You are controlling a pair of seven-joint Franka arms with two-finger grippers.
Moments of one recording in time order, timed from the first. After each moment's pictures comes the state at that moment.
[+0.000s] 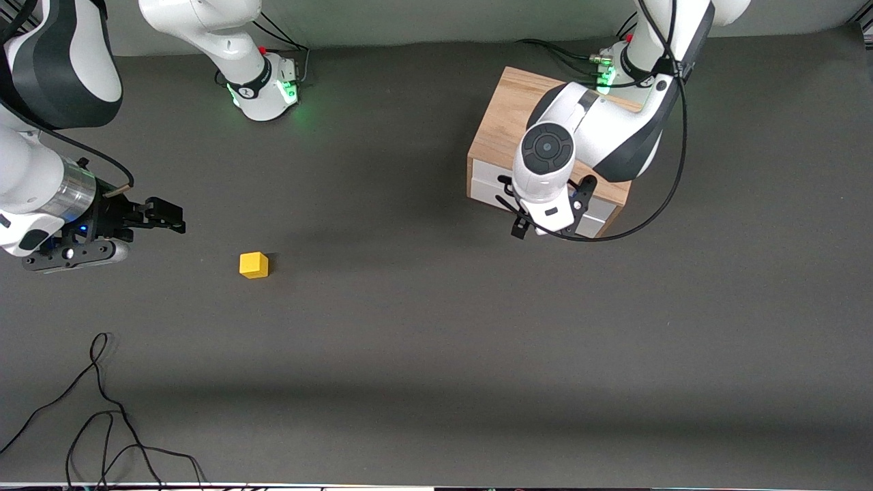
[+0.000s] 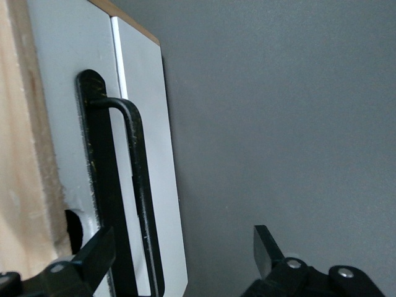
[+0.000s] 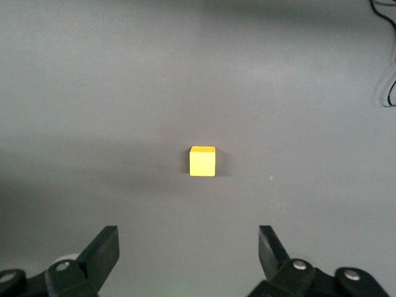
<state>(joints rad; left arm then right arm) -0.56 0.28 -0.08 -1.90 -0.02 1.98 -1.74 0.12 0.09 -0.05 -1.66 0.02 1.67 -0.06</state>
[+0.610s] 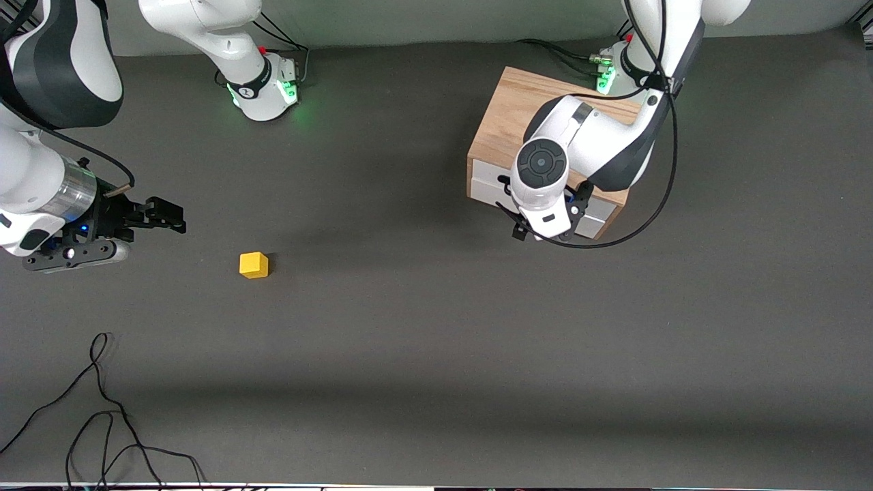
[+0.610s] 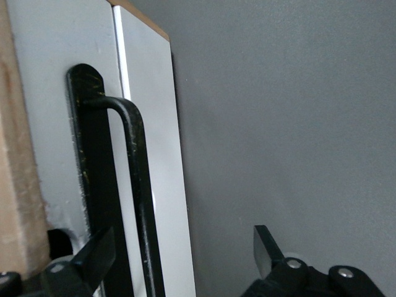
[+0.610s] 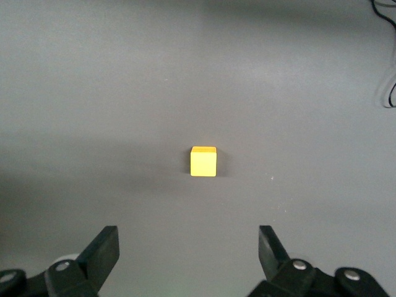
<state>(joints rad) -0.56 0.32 -0.08 -1.92 -0.02 1.98 -1.74 0.12 0.09 -0.05 -1.66 0.02 1.67 -0.06</state>
